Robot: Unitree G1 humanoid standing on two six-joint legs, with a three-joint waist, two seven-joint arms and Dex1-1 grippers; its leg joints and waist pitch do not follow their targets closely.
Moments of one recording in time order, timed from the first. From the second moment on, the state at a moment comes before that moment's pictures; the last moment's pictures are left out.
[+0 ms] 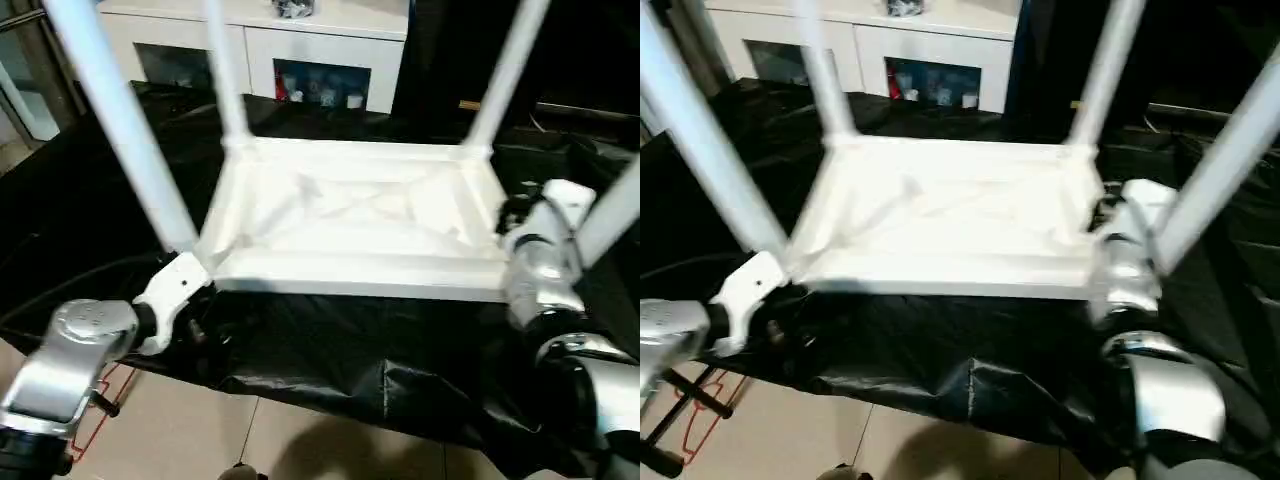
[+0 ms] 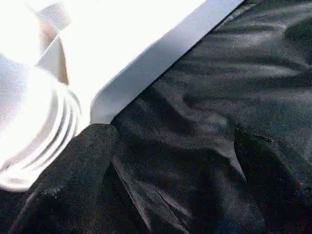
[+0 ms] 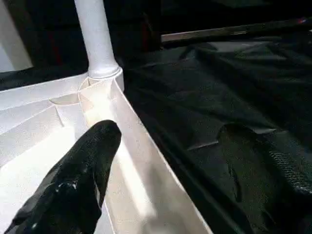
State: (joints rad) left arm -0.17 0.61 -0.08 -0.04 -0.04 0.52 -0.84; right arm -0.83 -0.33 -0.31 1.27 0.20 -0.28 -0.17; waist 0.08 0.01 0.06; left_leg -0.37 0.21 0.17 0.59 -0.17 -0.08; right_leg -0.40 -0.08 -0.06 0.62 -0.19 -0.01
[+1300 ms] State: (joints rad) left arm -0.23 0.38 0.24 0.15 -0.21 0.17 -0.55; right arm -0.15 -0.20 -0.14 0.43 0.33 -0.24 0.58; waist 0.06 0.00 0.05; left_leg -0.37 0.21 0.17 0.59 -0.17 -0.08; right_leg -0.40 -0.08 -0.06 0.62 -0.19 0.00
